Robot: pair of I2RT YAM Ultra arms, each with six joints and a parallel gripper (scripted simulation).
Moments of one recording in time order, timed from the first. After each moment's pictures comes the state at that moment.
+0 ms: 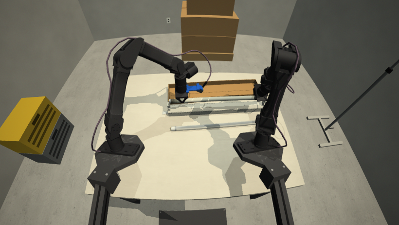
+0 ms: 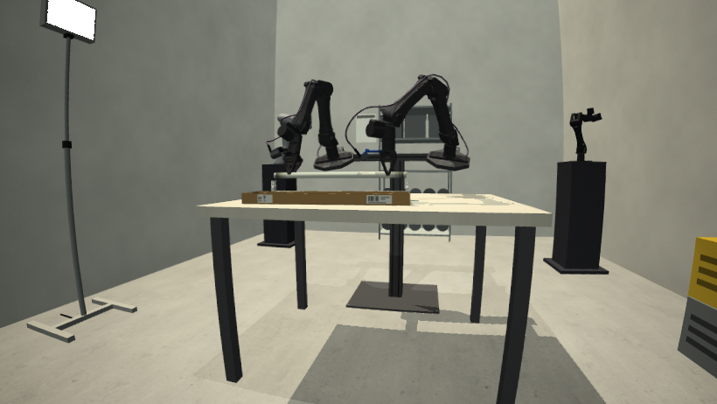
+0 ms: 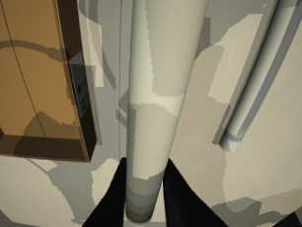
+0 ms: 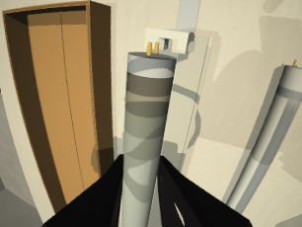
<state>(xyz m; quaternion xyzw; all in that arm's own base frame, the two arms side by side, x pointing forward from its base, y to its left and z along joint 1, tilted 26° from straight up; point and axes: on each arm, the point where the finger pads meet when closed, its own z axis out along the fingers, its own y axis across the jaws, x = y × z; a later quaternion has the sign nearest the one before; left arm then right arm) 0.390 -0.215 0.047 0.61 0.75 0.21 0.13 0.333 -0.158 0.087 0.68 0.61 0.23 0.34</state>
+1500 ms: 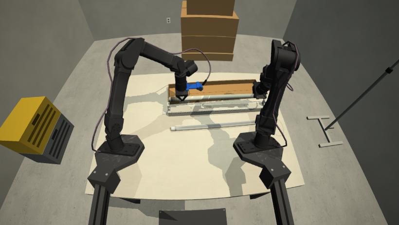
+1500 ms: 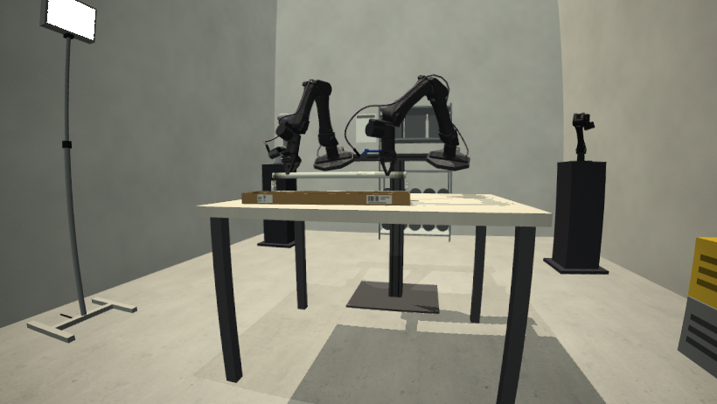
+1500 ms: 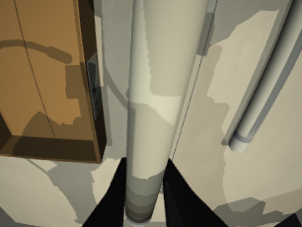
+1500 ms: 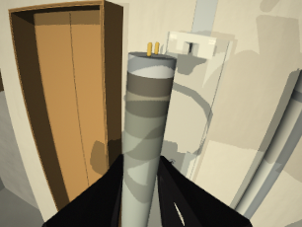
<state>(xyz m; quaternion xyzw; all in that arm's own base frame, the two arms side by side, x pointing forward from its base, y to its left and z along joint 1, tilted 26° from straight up) 0.404 -0.213 0.053 0.61 0.75 0.21 0.13 0.348 -0.160 0.094 0.68 0.61 0.23 0.34</state>
